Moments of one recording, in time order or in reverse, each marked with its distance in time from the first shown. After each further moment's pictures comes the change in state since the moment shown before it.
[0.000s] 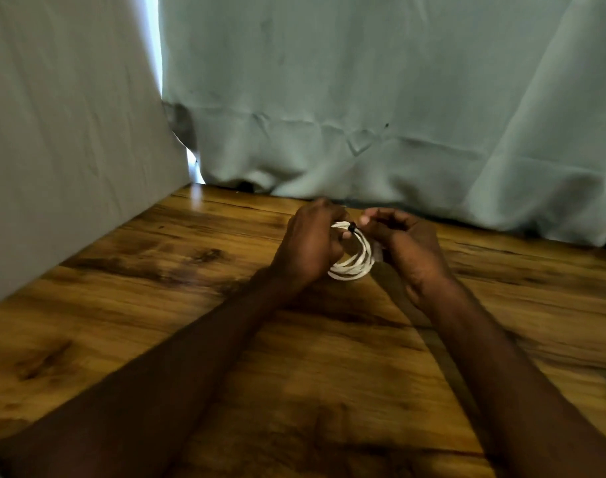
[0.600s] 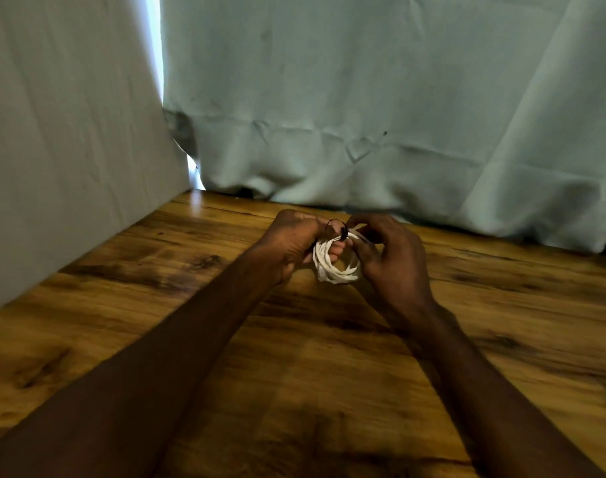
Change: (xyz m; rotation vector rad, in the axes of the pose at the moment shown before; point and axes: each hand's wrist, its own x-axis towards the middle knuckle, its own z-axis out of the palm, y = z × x) left_hand 0.009 0.009 -0.026 -0.966 -0.193 -0.777; right_hand -0.009 0.011 -0.002 -0.868 0.012 -0.676
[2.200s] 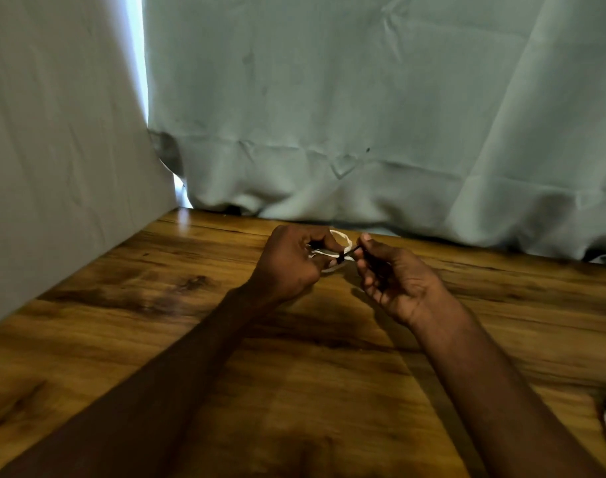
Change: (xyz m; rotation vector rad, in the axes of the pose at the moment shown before) left_hand 0.009 -0.019 -0.003 0.588 -0.045 0.747; right_hand 0.020 -0.005 -0.028 1.032 -0.117 1.134
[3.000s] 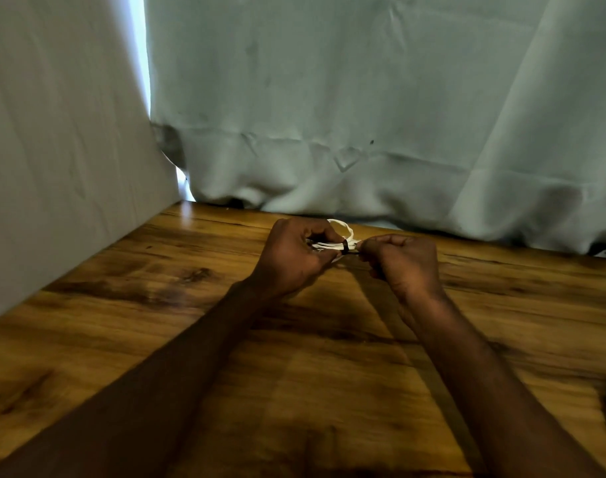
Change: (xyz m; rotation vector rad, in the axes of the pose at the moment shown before) left_hand -0.001 -0.009 0.002 -0.018 0.035 0.022; right_hand 0.001 0.010 0.006 -0.426 0.268 -0.461
